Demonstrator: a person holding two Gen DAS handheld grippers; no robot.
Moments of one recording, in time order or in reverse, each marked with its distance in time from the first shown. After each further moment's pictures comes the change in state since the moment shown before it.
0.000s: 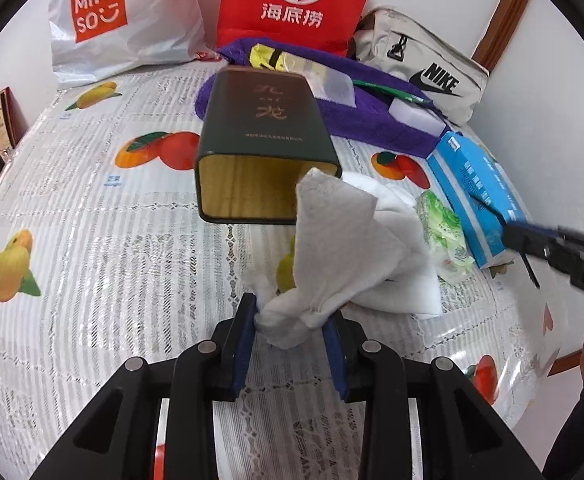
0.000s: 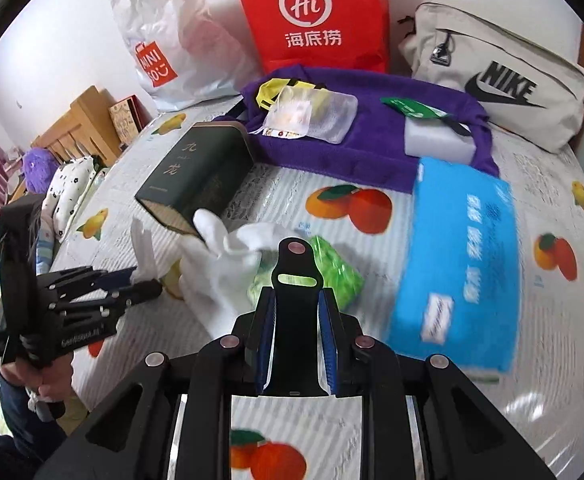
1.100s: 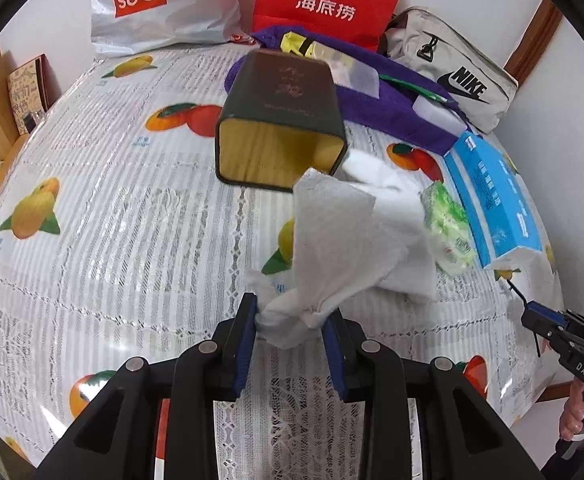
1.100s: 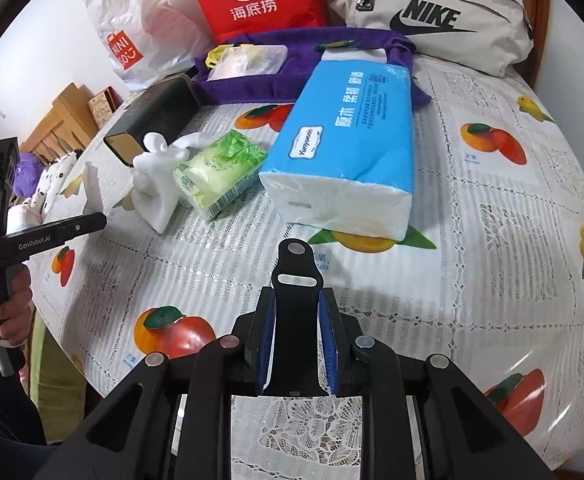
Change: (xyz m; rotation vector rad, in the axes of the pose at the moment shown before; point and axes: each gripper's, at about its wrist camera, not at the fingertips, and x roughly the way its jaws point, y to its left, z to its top) left arm -0.010 -0.014 -0.012 -0.119 0.042 0.085; right arm -0.019 -0.062 -0.088 0.073 0.049 -0.036
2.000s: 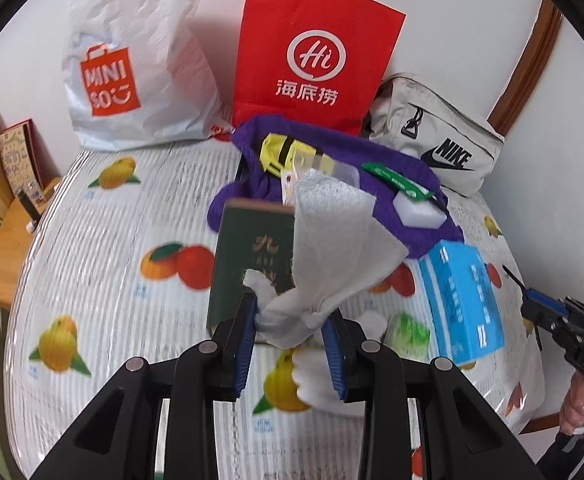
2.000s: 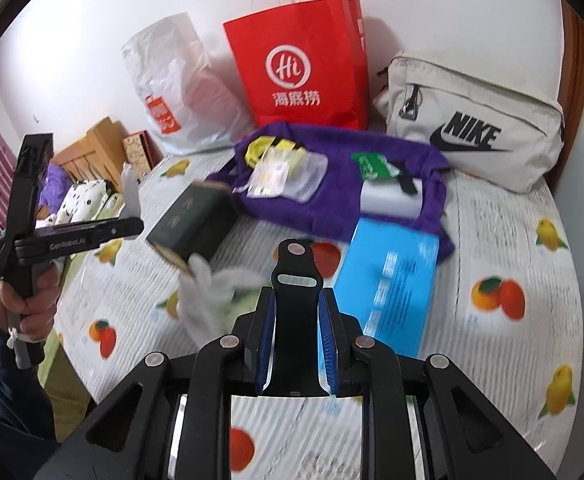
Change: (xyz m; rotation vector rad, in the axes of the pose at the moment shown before) left arm -0.039 -0.017 0.110 0.036 -0.124 -0.025; right arm -0.050 0.020 0.116 -0.103 -0.167 0.066
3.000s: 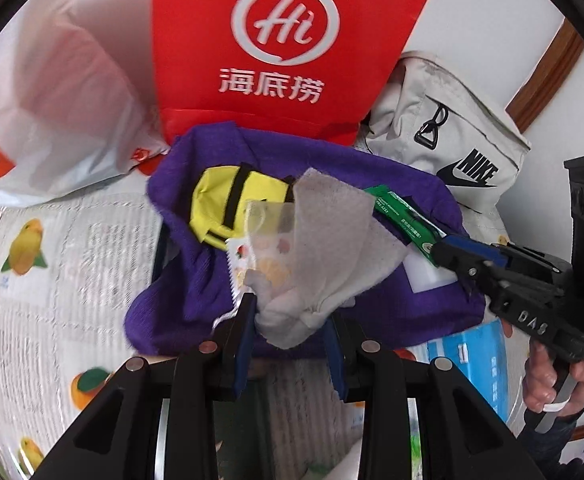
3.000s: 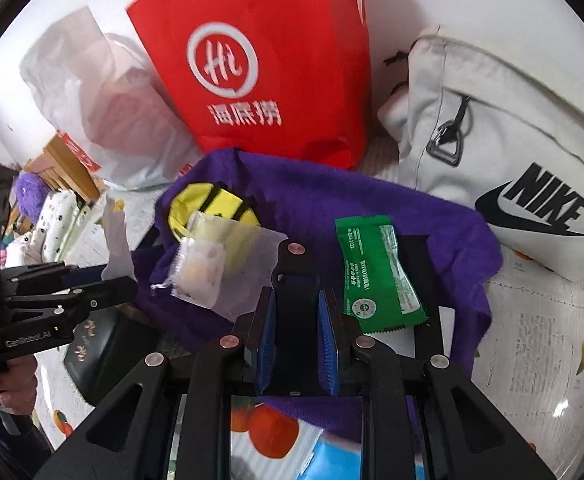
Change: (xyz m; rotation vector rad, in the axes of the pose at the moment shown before) left arm 0.124 -0.032 0.108 0.044 0.142 -0.057; right arm 0.163 -0.052 0.138 0.013 0.118 -0.016
